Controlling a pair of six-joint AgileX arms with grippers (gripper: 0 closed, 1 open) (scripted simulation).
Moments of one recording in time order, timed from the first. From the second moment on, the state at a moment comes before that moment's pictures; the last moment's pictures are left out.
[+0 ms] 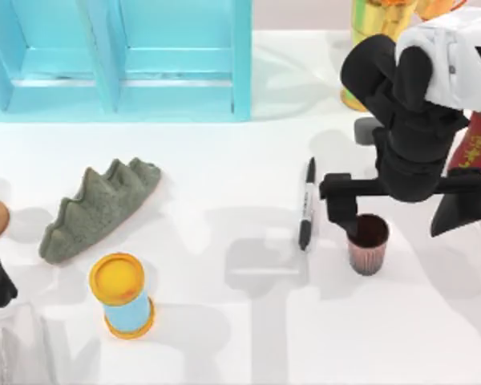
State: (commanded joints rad) left arm 0.00 0.00 0.00 0.00 0.00 0.00; right arm 0.49 1.96 1.45 -1.09 0.04 0.50
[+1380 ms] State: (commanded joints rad) left arm 0.00 0.00 0.00 0.00 0.00 0.00; right arm 0.48 1.99 2.08 -1.70 0.04 0.50
